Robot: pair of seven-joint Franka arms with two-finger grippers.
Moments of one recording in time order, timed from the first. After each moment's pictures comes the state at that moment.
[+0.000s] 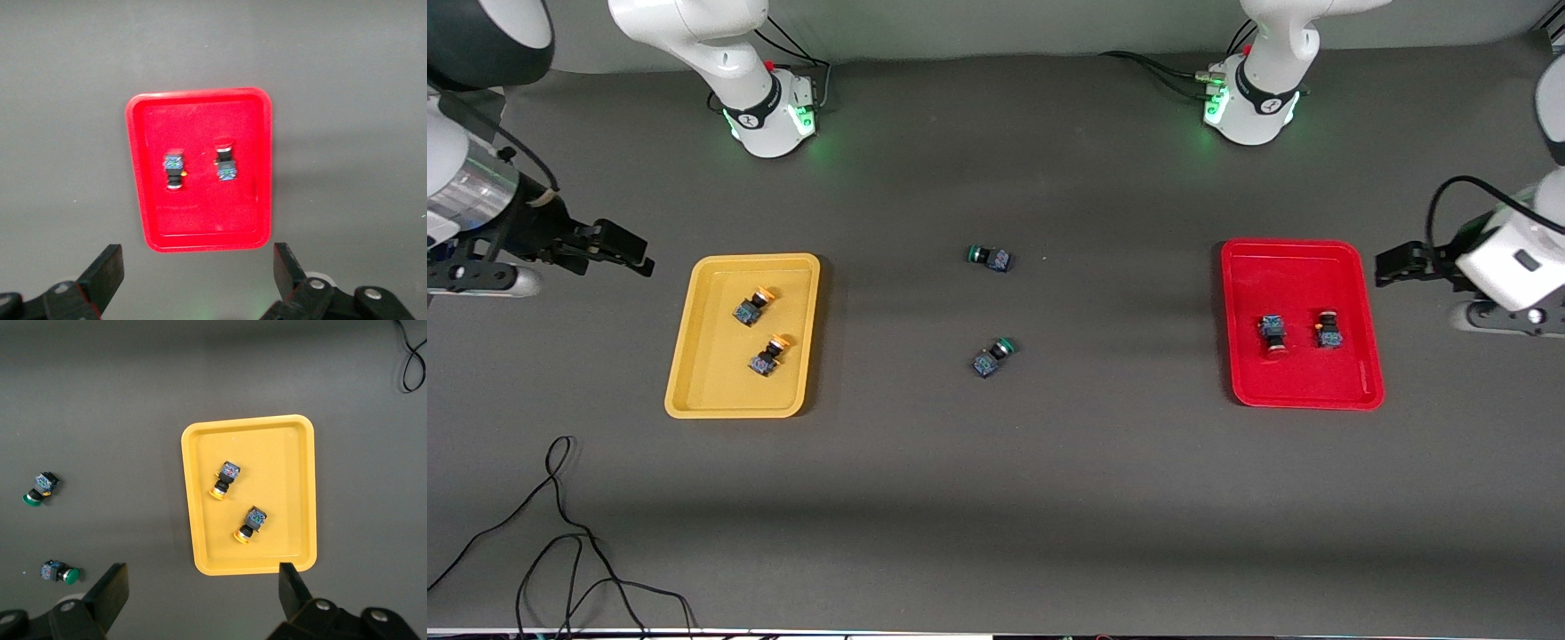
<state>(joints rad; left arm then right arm) 0.05 0.09 -0.10 -1.63 0.02 1.60 0.04 0.09 -0.06 -0.02 -1.75 0.06 1.68 0.16</state>
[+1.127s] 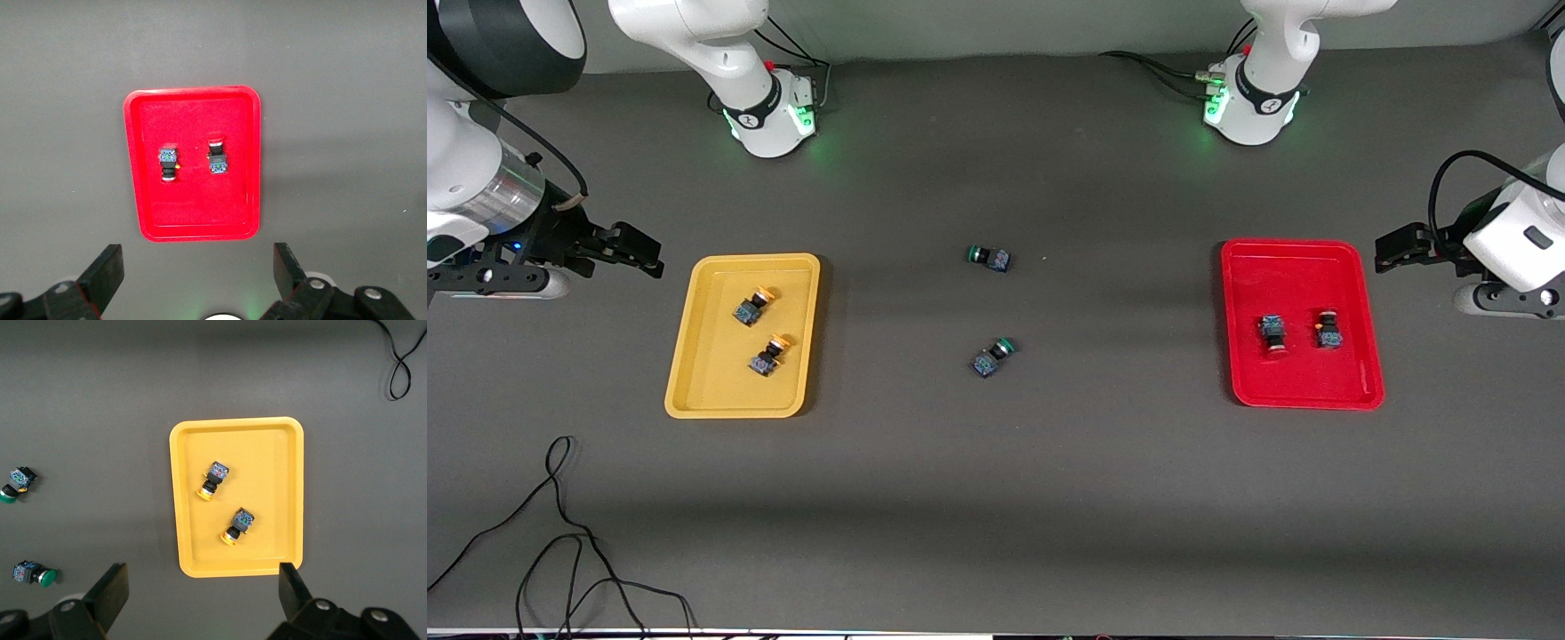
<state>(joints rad) -0.04 0.08 0.00 -1.57 0.01 1.52 0.03 0.10 -0.06 0.00 -1.77 0.00 1.70 0.16</state>
